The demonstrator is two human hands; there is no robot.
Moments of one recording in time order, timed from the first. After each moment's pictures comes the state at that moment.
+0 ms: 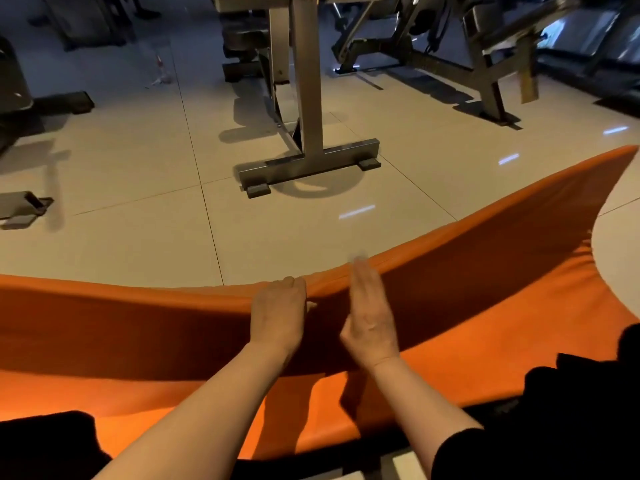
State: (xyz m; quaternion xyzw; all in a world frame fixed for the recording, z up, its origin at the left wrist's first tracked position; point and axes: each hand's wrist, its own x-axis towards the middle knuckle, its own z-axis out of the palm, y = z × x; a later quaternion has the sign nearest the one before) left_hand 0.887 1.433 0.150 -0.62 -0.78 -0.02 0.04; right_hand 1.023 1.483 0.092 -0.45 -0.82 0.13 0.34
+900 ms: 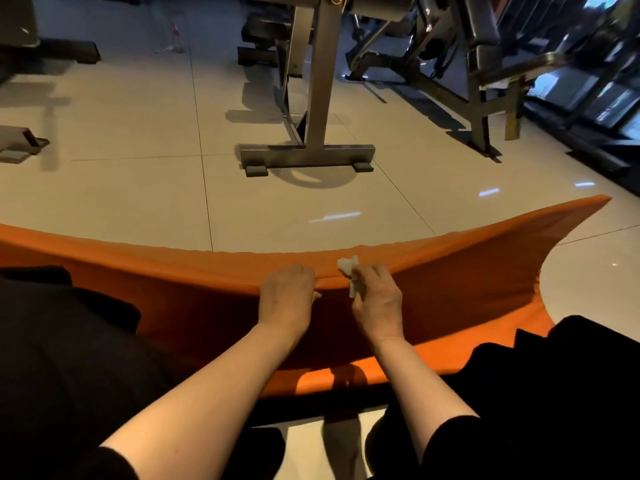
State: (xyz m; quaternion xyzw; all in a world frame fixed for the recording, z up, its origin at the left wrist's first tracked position) left_hand 0.946 1.377 0.173 -0.60 -0.80 -0.07 0.03; right_hand 1.082 1.448 0.135 -0.44 -0.80 0.10 0.38
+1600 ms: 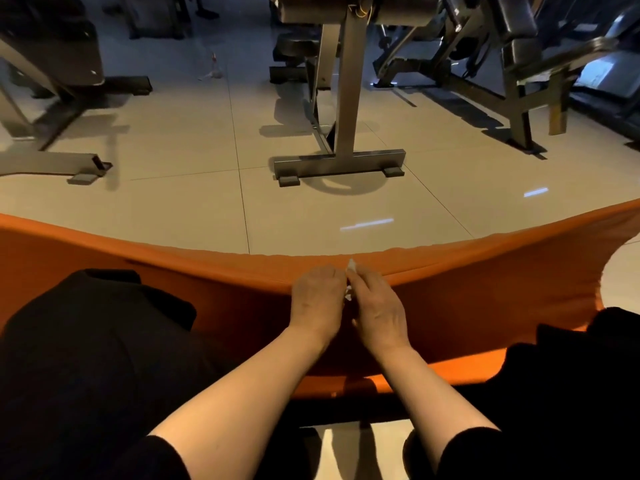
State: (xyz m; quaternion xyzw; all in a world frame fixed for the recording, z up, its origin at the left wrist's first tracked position) left_hand 0.954 1.361 0.181 -0.60 -0.79 -0.10 0.04; right_hand 1.058 1.416 0.134 -0.37 -0.89 0.03 0.28
